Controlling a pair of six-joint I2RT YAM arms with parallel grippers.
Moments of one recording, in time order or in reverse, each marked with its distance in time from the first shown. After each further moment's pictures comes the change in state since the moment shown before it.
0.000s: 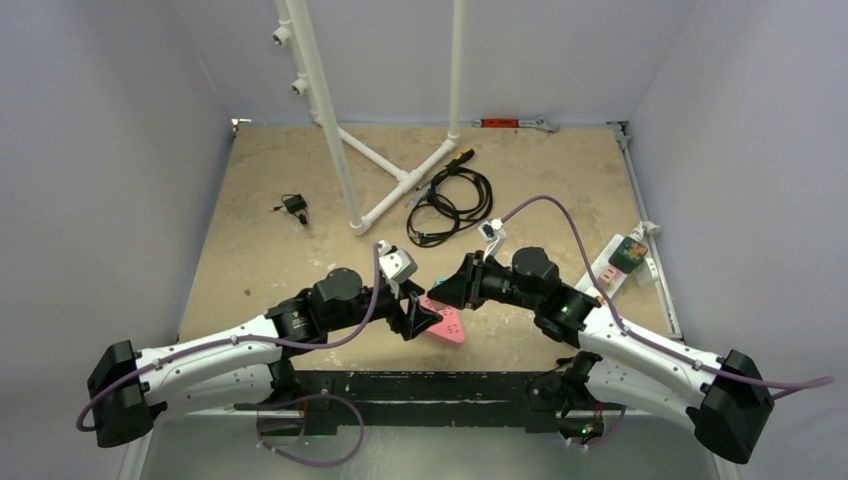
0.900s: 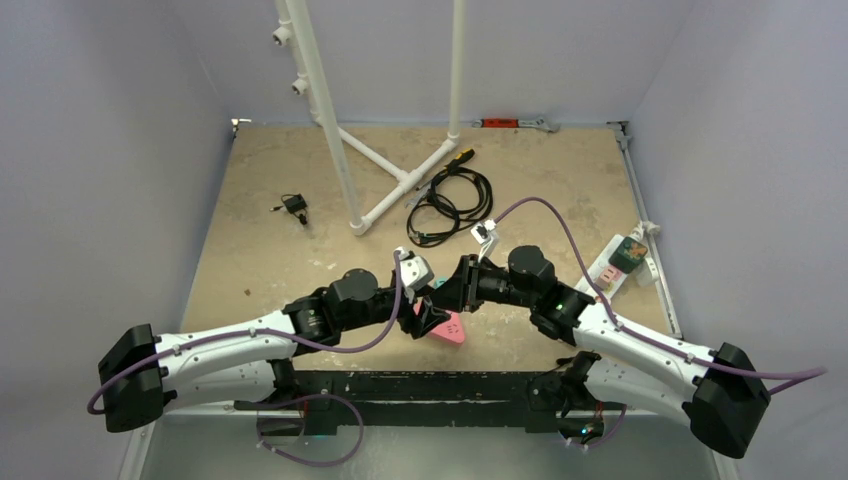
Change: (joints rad) left arm -0.054 0.122 0.021 0.077 -0.076 0.136; right arm -0.002 0.037 -0.004 0.041 -0.116 0.064
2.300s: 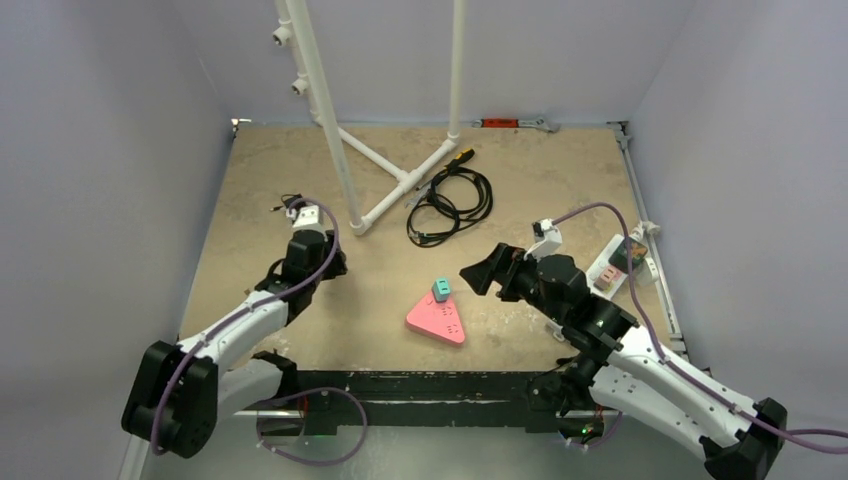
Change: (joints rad) left arm 0.694 0.064 -0.111 -0.183 -0.317 -0.265; right arm -0.051 -0.290 0.035 -0.447 0.542 -0.040
